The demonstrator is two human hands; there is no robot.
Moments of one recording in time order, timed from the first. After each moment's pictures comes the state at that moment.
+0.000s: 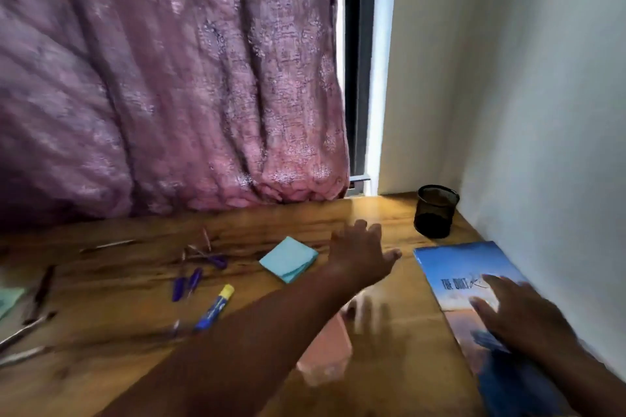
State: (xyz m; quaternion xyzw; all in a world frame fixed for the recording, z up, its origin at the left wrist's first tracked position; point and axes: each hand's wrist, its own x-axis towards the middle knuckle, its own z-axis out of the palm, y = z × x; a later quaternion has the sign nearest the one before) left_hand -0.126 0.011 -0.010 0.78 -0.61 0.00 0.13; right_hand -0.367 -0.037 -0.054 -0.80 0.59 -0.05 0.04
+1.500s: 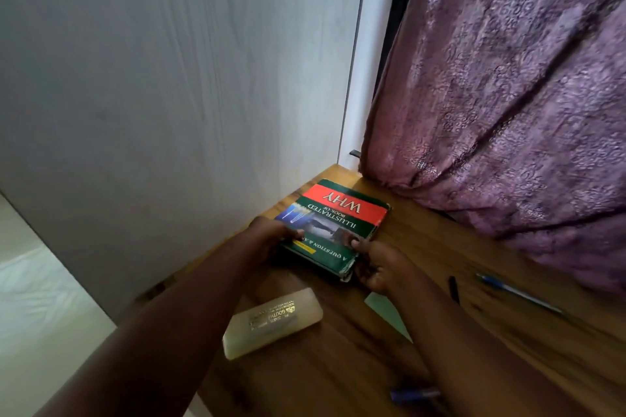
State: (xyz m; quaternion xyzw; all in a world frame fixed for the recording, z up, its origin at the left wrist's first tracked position) left_hand 0.585 0.562 -0.073 0.73 0.14 -0.27 0.61; right_hand 0.506 0.386 -0.074 -0.51 0.39 0.06 0.77
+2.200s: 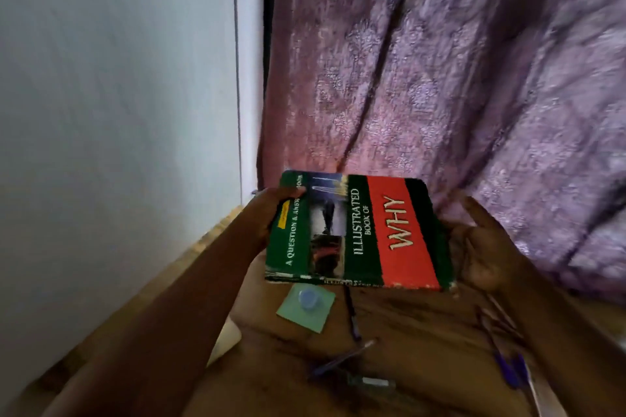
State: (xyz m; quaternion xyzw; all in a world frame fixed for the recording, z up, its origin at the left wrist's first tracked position) left_hand 0.503 0.455 0.068 0.54 -0.16 -0.37 0.74; right_hand 0.271 0.246 0.094 -0.47 0.18 -0.15 0.85
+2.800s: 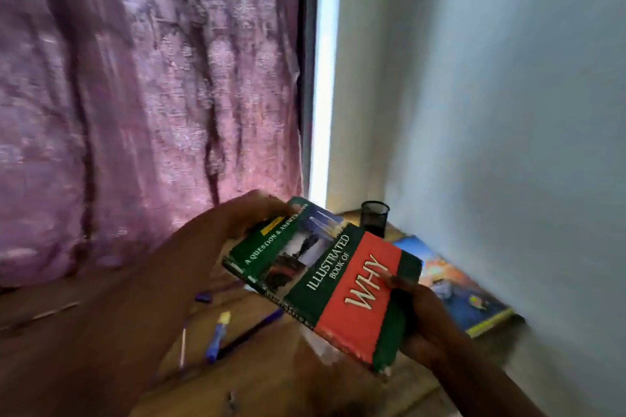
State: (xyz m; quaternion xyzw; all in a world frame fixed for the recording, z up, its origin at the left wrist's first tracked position) left_hand 0.059 0.112 0.112 0.63 -0.54 -0.44 0.35; right_hand -0.221 0.171 0.018 -0.32 0.33 -0.43 0.78
